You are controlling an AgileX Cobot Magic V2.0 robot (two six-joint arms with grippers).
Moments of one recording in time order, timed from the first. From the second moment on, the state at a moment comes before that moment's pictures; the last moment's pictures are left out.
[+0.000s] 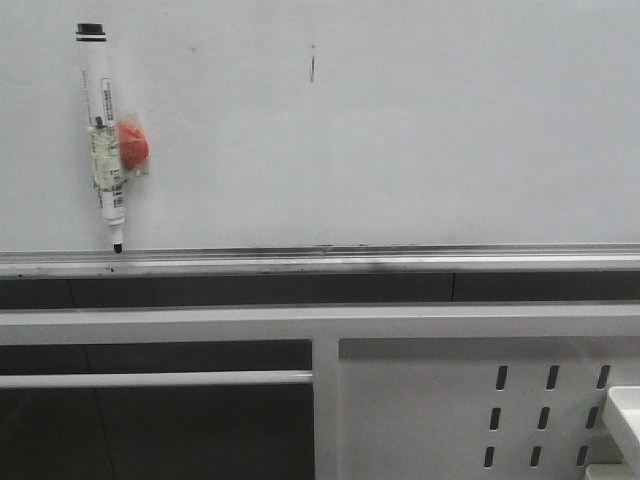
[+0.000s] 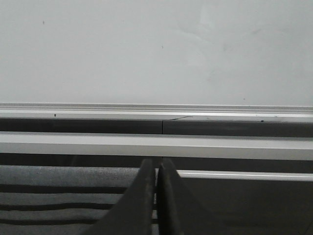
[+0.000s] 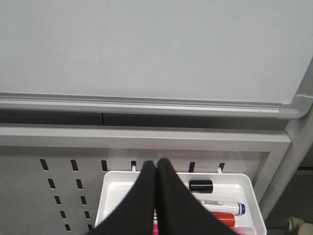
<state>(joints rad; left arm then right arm) 0.00 -0.01 0.00 0.06 0.34 -0.06 -0.08 -0.01 0.01 -0.04 0.33 -0.01</state>
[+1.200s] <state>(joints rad) 0.00 0.00 -0.03 -0.04 0.17 -0.06 -0.08 -0.01 -0.04 0.02 -0.05 0.13</state>
